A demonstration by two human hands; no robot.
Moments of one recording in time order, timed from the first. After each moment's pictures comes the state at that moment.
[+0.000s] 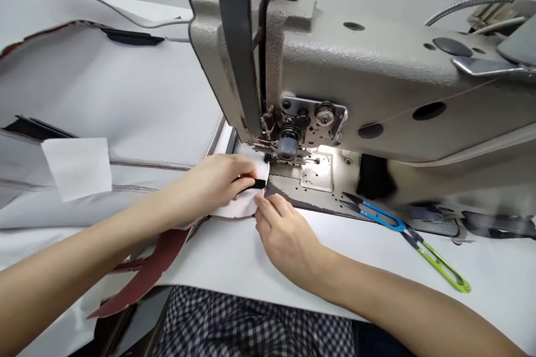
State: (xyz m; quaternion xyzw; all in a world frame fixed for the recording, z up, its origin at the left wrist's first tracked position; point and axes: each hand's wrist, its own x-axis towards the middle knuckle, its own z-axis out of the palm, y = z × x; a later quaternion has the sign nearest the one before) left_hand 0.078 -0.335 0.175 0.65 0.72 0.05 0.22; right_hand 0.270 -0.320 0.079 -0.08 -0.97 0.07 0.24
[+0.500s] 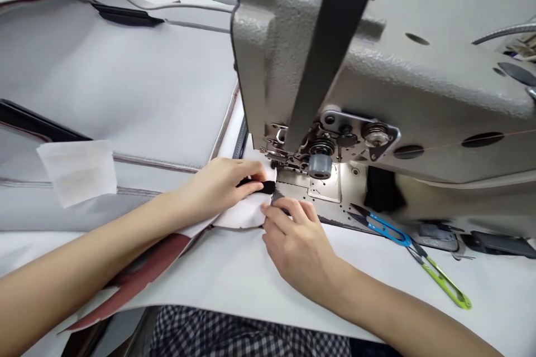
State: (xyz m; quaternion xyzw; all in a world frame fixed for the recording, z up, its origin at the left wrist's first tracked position) left_hand 0.056 -0.339 0.143 0.67 0.69 0.14 0.25; right_hand 0.270 -0.312 0.092 -0.13 -0.96 0.13 0.22
